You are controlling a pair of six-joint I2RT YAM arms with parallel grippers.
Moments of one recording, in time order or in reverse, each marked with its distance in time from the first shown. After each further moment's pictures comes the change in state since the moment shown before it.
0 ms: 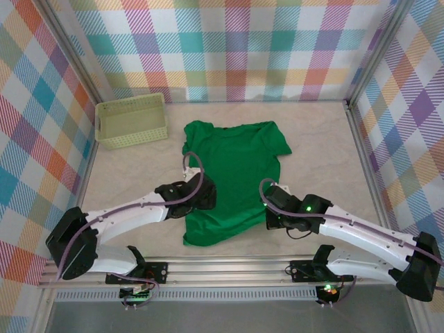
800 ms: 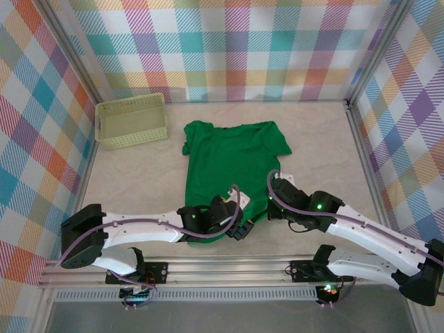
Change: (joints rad) left arm -0.349 0.116 0.019 0.288 0.010 0.307; right arm -0.020 -0.049 0.097 -0.002 0.089 -0.030
